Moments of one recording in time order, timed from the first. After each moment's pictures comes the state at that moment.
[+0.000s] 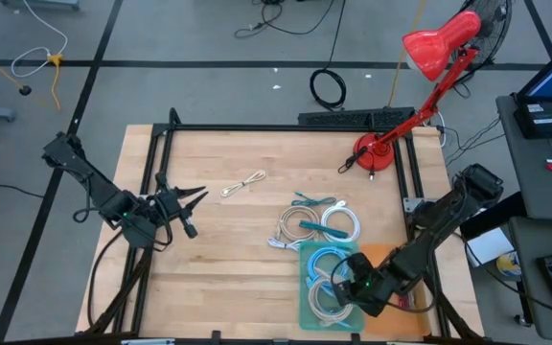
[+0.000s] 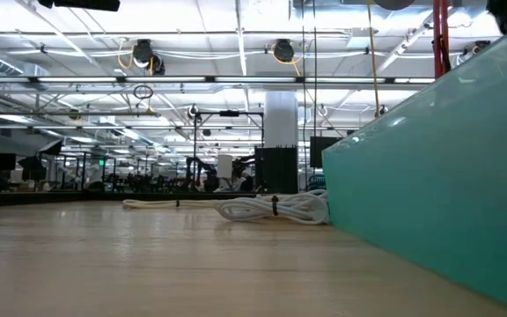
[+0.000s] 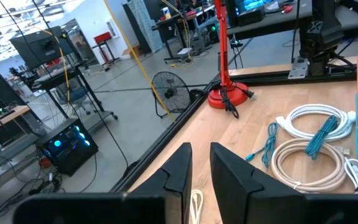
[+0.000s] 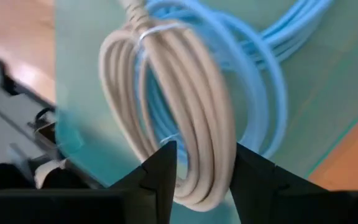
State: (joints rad) left arm -0.69 0.85 0.71 -0.36 -1.26 -0.19; right arm 0.80 1.53 0.98 -0.52 0.15 2.03
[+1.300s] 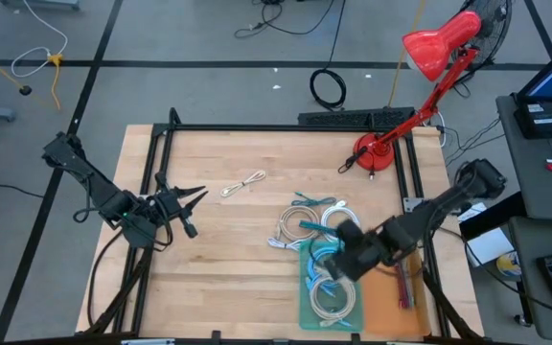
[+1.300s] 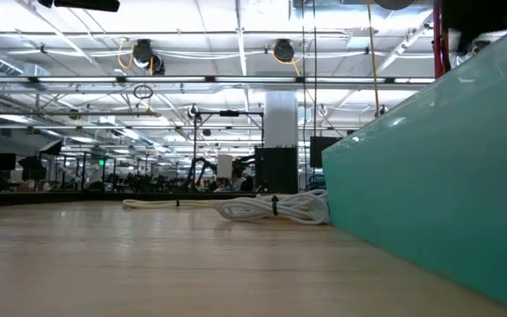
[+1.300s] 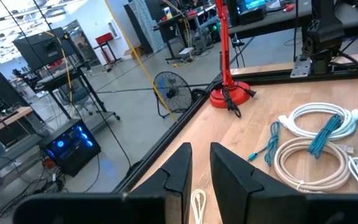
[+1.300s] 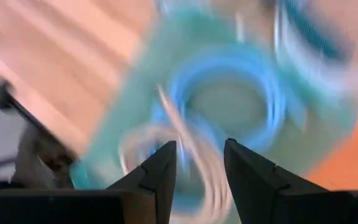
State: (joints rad) left arm -0.69 0.85 0.71 -0.36 -1.27 -0.18; right arm 0.55 1.47 1.25 -0.96 0.20 1.53
